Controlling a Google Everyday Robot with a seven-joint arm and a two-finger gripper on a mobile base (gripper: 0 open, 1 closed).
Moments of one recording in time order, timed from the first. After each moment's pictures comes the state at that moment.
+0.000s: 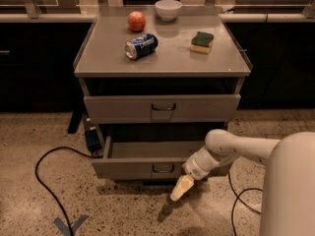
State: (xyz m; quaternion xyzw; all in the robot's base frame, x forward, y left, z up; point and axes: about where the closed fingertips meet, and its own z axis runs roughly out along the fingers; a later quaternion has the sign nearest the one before) arm 0.529 -0.093 0.424 -0.51 0.81 0.26 0.12
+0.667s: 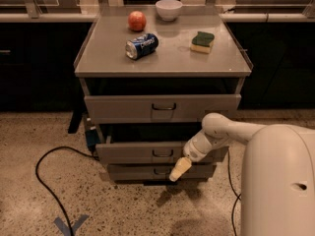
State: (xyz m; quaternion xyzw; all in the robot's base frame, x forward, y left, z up) arm 0.600 -0.097 0.435 -0.50 0.82 0.24 0.13
